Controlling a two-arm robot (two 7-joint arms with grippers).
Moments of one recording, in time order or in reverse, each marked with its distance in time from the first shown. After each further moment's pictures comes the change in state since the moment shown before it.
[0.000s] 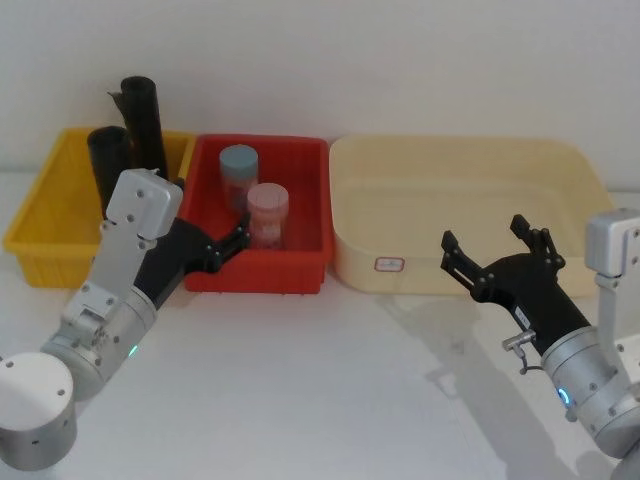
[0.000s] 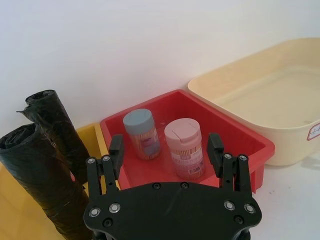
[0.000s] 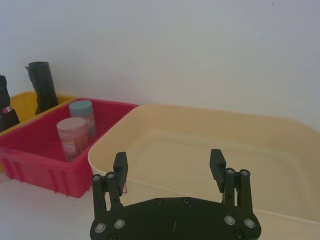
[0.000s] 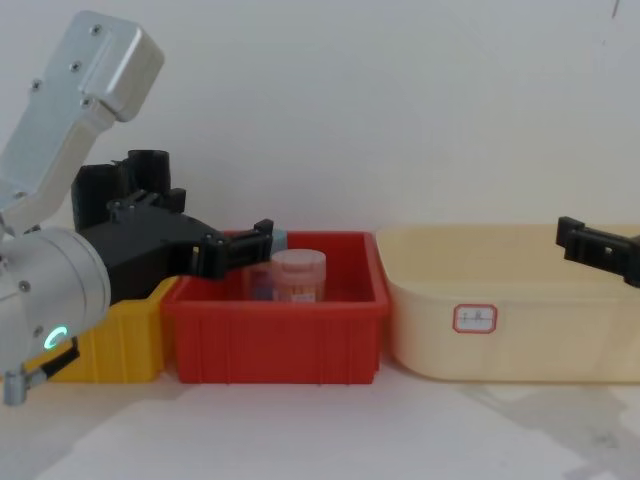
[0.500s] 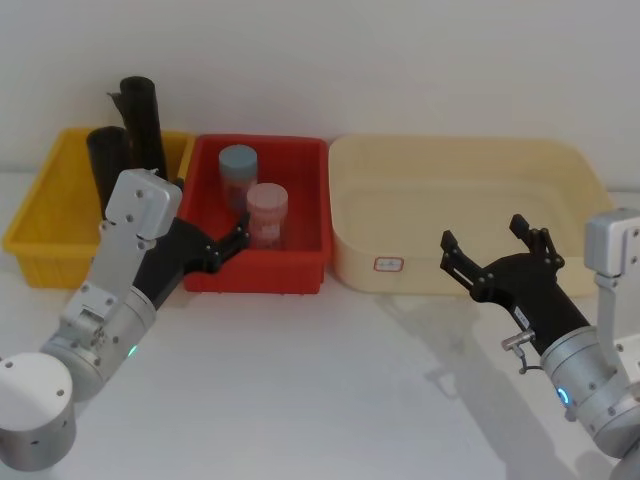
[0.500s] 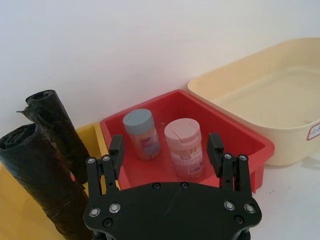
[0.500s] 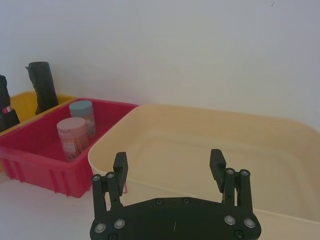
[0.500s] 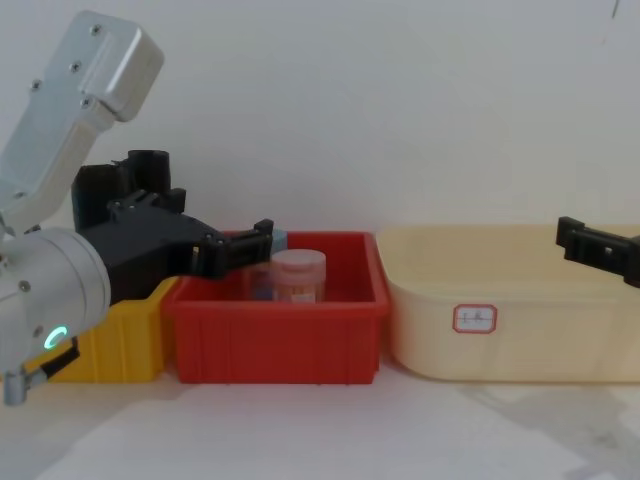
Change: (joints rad) left arm 0.000 0.000 0.000 0.000 0.000 0.000 0.000; right arm 0.000 0.000 0.000 0.000 0.000 0.000 0.000
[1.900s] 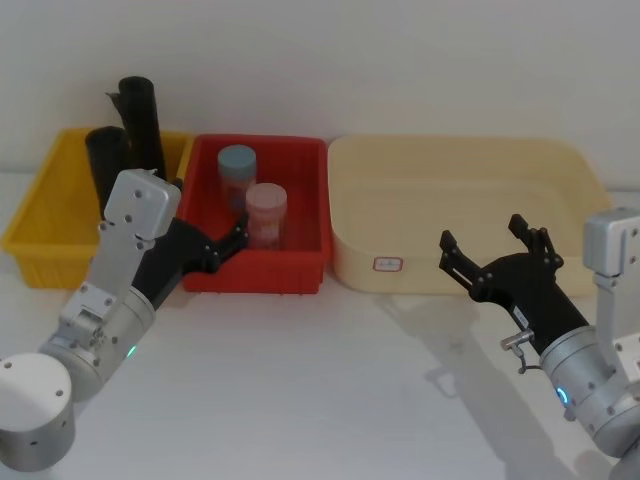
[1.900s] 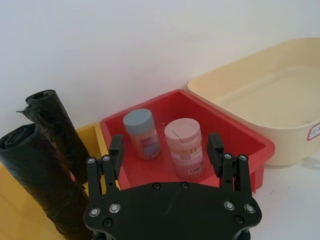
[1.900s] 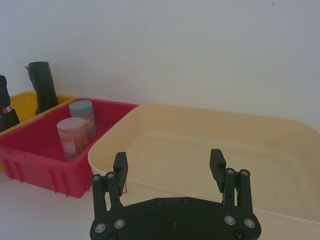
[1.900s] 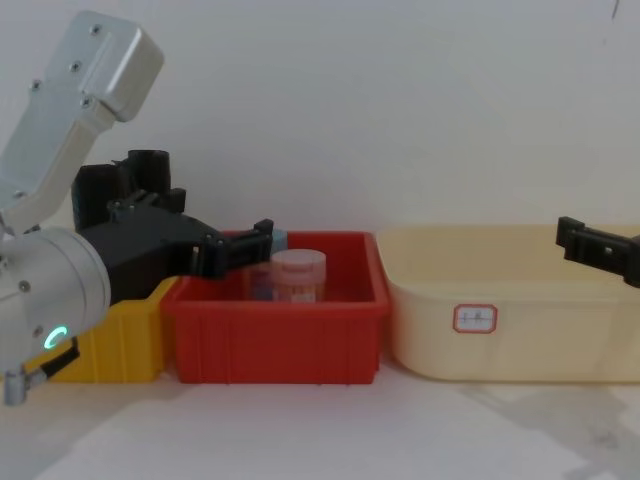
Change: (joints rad) left arm 0.000 0.000 0.000 0.000 0.000 0.000 0.000; right arm 0.000 0.000 0.000 0.000 0.000 0.000 0.000
